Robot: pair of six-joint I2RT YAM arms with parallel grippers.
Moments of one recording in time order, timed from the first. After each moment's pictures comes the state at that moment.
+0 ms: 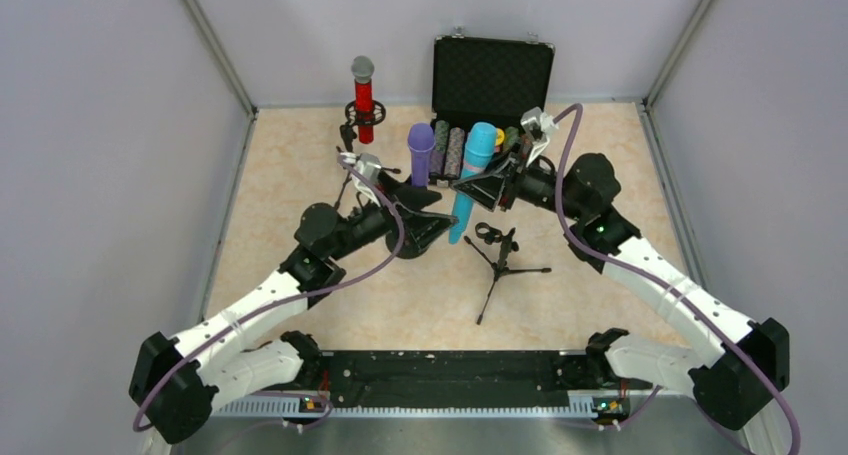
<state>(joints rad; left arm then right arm) -0.72 0.98 0.64 0.56 0.42 -0.61 0.57 1.10 0.91 0.36 -0.61 0.50</state>
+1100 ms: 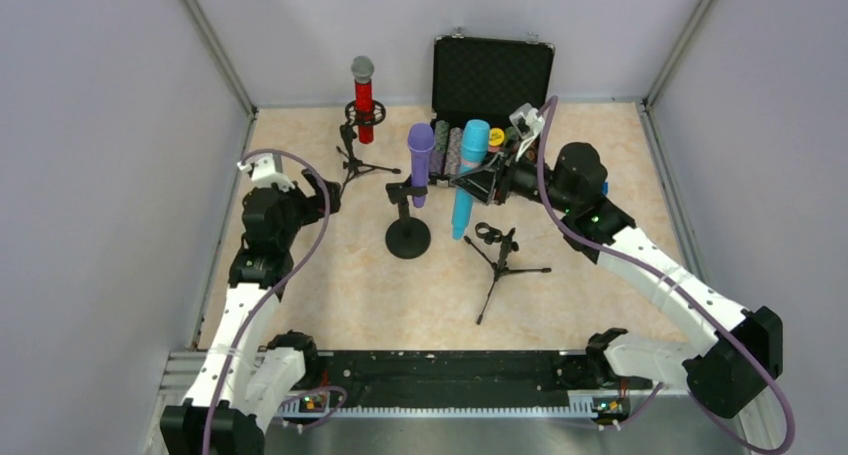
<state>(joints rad) -0.04 0.82 0.66 -0.08 0.05 -0.46 0.57 1.14 0.96 0.19 -0.51 0.40</state>
